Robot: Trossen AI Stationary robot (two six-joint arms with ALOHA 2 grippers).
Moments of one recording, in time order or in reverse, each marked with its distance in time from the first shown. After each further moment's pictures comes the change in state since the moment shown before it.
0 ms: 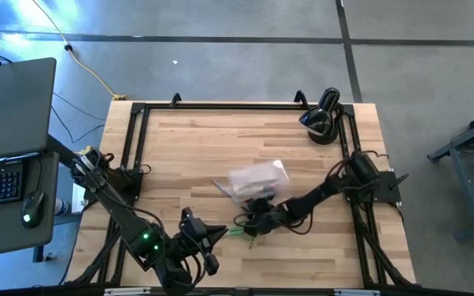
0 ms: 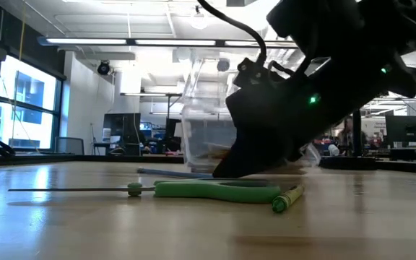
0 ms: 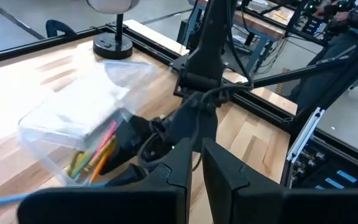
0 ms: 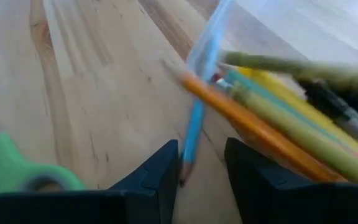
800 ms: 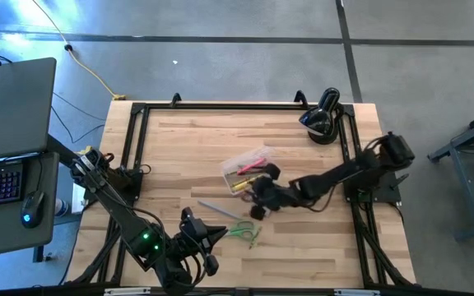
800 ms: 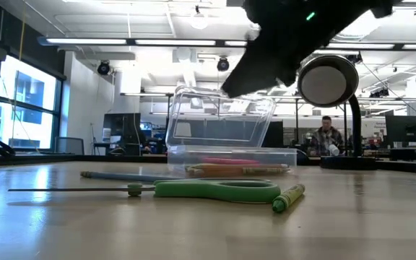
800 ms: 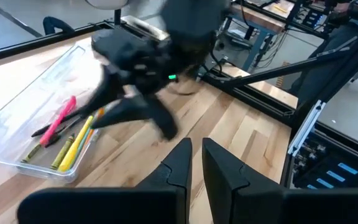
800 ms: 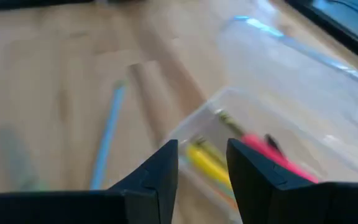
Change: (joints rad) left arm 0.000 0.000 0.000 -0.010 0.019 0.009; right arm -0.091 -0.377 -0.002 -0.243 -0.091 -0.236
